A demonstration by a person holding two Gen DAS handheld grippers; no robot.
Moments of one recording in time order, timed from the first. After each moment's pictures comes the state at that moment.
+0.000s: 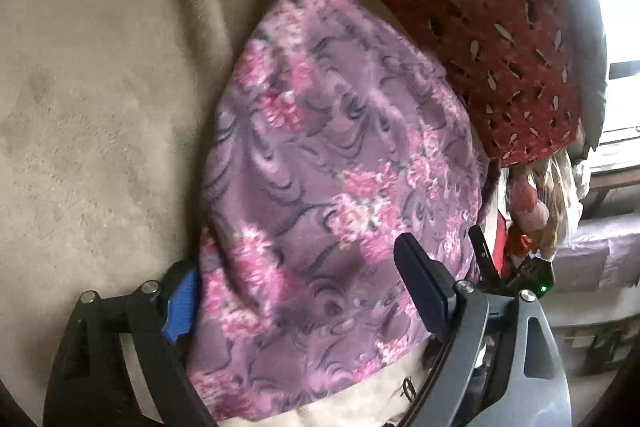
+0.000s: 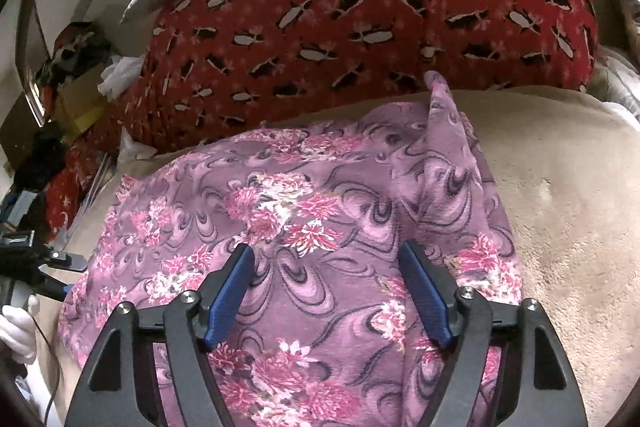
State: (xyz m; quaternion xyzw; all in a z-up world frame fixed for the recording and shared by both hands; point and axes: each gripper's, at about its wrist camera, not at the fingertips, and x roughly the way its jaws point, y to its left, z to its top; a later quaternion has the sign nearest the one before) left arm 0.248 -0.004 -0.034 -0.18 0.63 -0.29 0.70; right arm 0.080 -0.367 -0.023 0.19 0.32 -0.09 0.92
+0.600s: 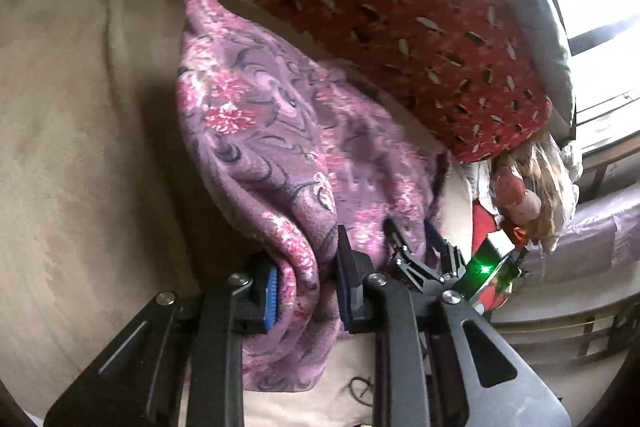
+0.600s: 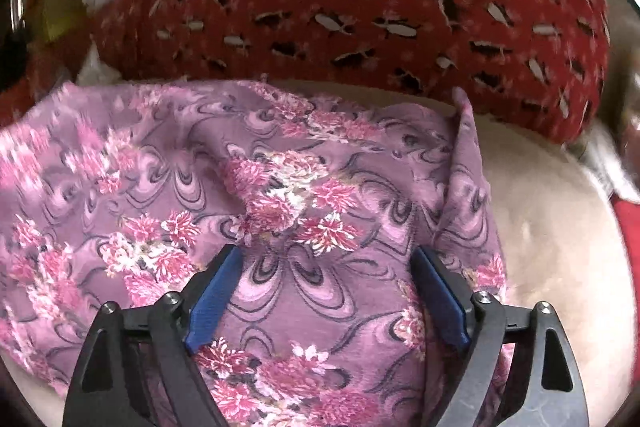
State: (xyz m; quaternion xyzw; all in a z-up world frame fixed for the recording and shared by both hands) left arm 0.207 -0.069 0.043 -0.16 0.59 -0.30 0.73; right arm 0.112 -0.325 -0.018 0.03 0.41 -0.15 0.90
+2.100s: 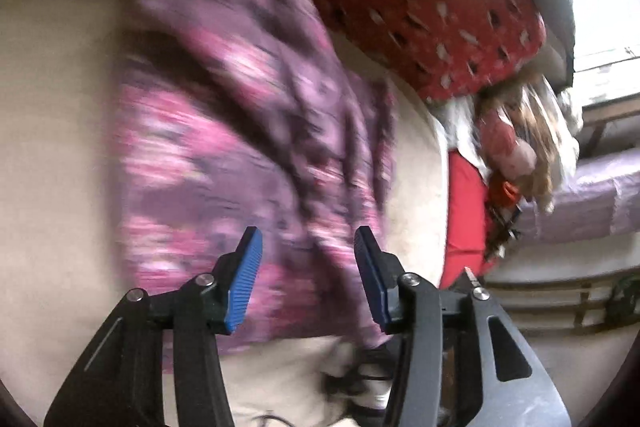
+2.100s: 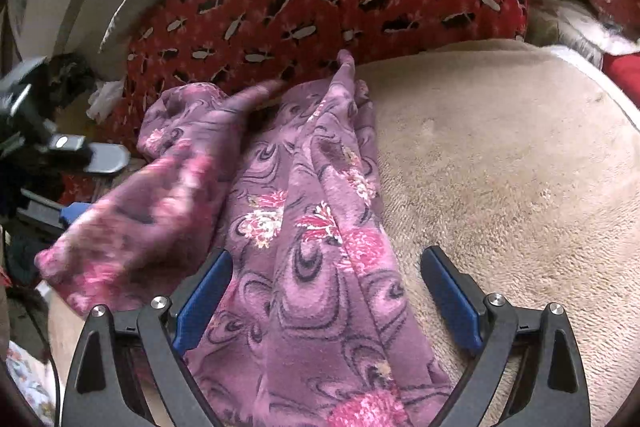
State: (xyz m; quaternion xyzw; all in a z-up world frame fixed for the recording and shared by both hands) left arm 0.168 -0.206 0.025 -0.12 0.62 -0.34 0.69; right arm 0.002 -0.420 -0.035 0.26 0.33 -0.10 0.90
